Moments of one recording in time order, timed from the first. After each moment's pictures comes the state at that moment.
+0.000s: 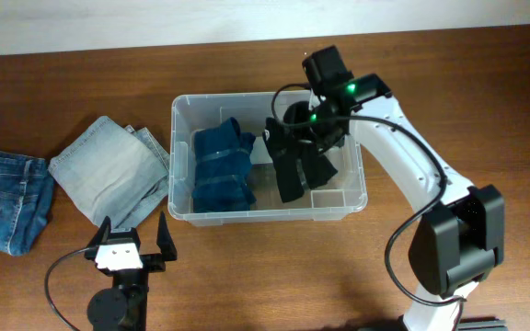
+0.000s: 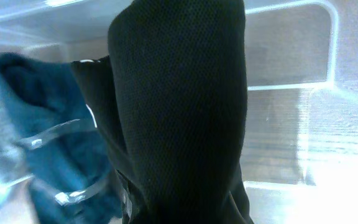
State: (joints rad) left arm 0.01 0.01 0.03 -0.11 -0.02 -0.02; right arm 0.34 1.92 1.63 -0.95 -0.17 0.52
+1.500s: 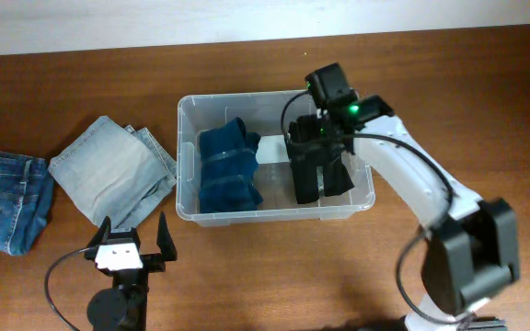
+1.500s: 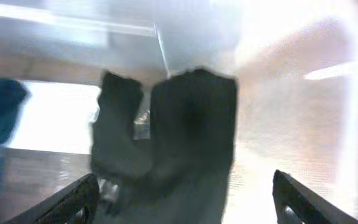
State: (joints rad) left arm 0.01 0.01 0.03 -0.11 -0.01 -0.02; right arm 0.35 1.80 1.49 -0.79 0.16 0.21
